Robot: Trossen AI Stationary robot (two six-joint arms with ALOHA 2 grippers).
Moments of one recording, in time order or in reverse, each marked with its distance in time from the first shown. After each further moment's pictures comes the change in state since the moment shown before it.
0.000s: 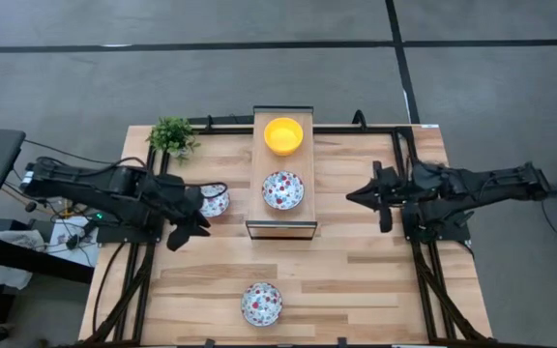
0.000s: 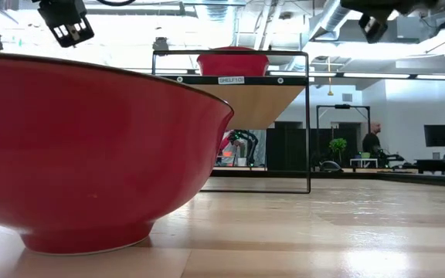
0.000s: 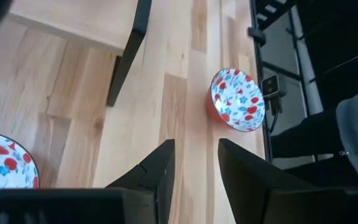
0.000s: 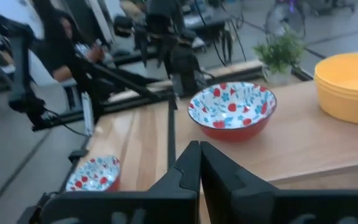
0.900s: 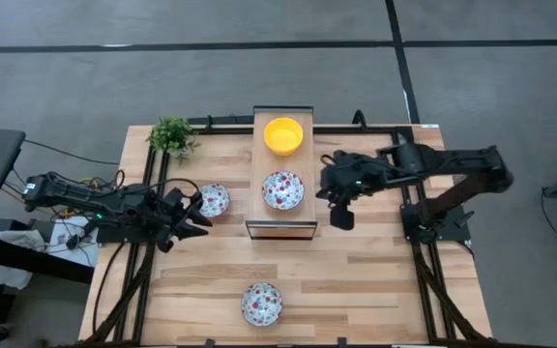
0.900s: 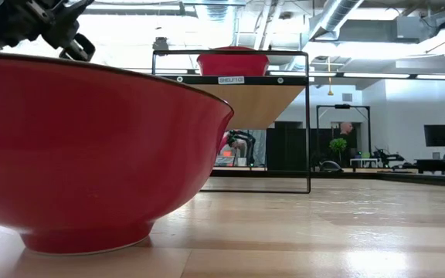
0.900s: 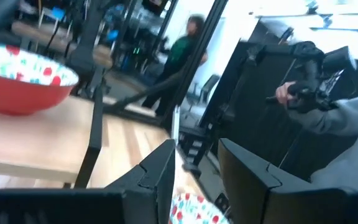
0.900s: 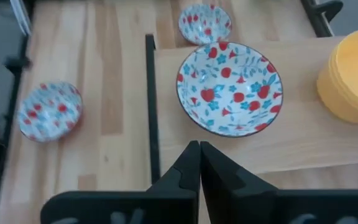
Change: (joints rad) left arm 0.000 -0.431 -0.748 1.180 0.016 0.001; right arm 0.000 0.784 0.966 -0.820 0.034 -0.089
